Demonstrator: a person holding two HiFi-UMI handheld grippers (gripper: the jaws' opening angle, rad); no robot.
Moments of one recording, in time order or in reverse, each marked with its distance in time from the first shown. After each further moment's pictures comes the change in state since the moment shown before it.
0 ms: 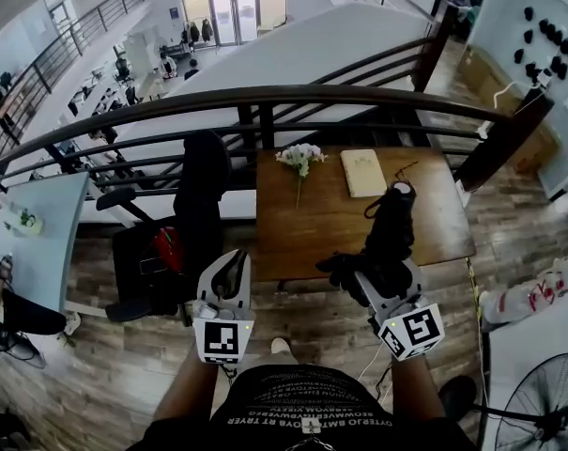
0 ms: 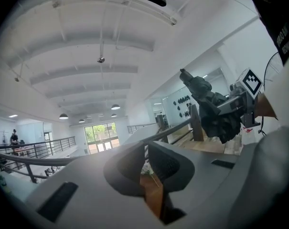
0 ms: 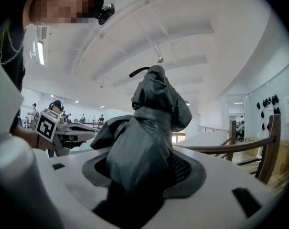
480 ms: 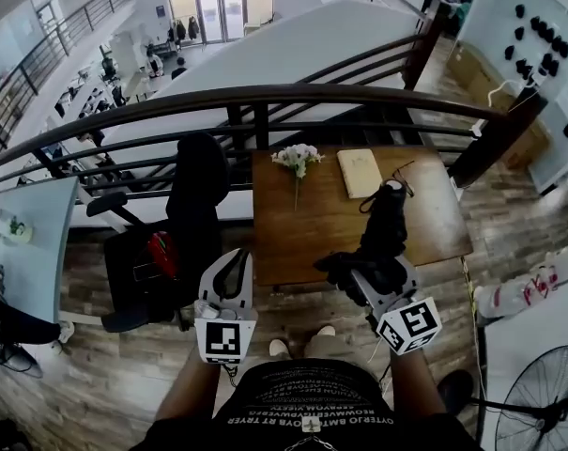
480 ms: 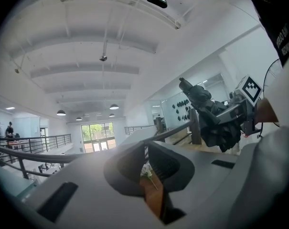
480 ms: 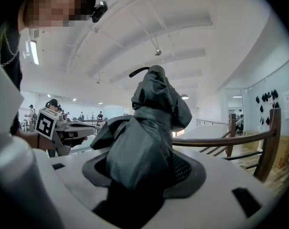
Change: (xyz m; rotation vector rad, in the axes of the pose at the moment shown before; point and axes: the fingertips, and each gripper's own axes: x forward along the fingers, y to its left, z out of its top) left arm 0.021 0.020 -0.012 -0.049 -0.037 -0.037; right arm 0.034 0.005 -0.020 0.038 0.063 -0.011
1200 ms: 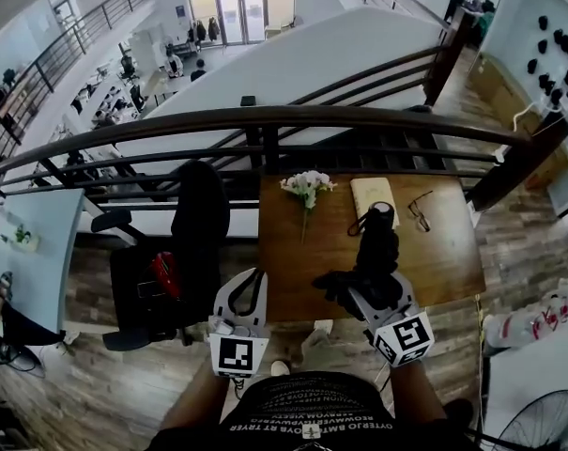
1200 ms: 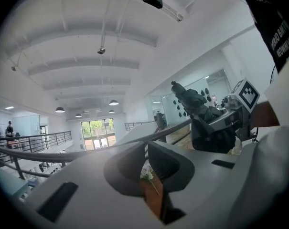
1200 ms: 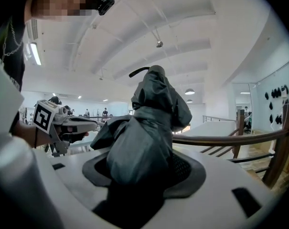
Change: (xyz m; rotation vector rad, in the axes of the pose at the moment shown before) left arm 0.101 -0.001 -0.018 0.009 0.060 -0.001; right arm 0.093 -0.066 -0.023 -0.005 0.059 0.072
